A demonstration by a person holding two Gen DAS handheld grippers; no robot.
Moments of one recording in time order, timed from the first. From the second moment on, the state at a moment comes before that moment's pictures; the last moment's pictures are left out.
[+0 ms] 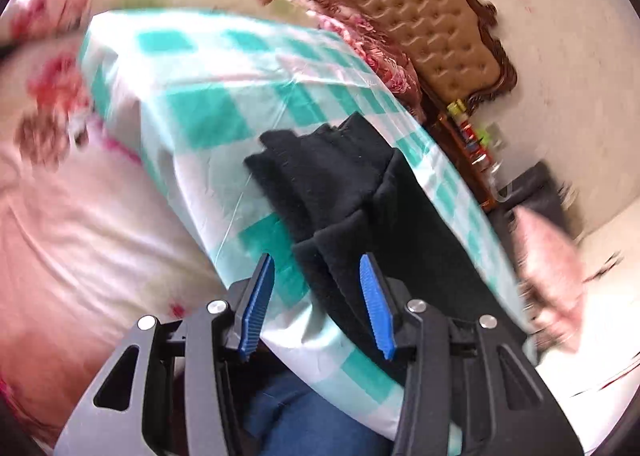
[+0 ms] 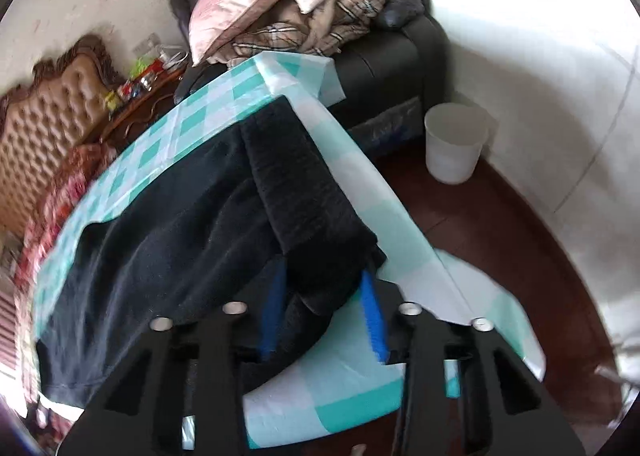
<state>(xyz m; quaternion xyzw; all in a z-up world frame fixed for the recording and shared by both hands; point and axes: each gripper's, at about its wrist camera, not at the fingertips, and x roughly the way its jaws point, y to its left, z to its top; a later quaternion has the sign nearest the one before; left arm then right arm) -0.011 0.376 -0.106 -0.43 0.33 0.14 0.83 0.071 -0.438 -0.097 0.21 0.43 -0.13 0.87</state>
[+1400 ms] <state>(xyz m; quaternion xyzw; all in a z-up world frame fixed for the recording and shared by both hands) 0.024 0.391 -0.118 -0.47 0.35 0.10 0.80 0.108 -0.429 -0.105 0.09 0.44 -0.18 0.87</state>
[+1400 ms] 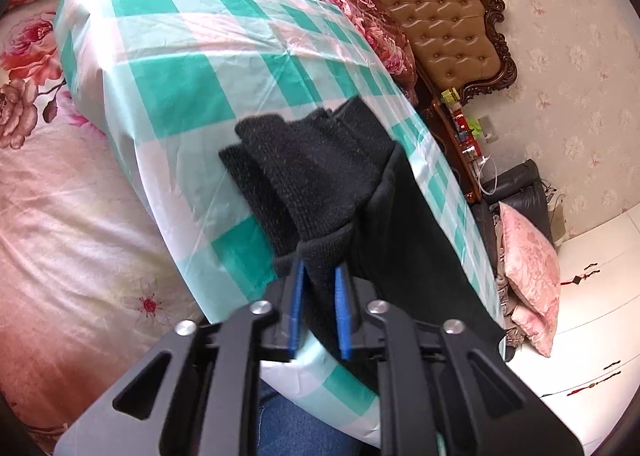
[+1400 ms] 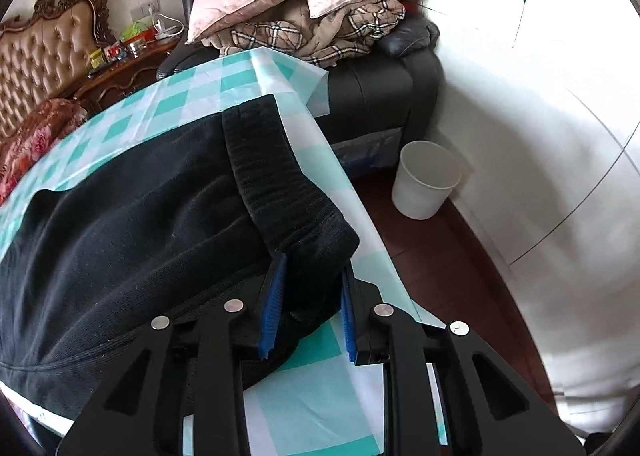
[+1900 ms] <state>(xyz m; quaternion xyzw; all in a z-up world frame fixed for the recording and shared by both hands) 0.031 0.403 -0.079 -0.30 0.36 0.23 0.85 0.107 -0.423 -0.096 0.08 0.45 -0.21 0.86</state>
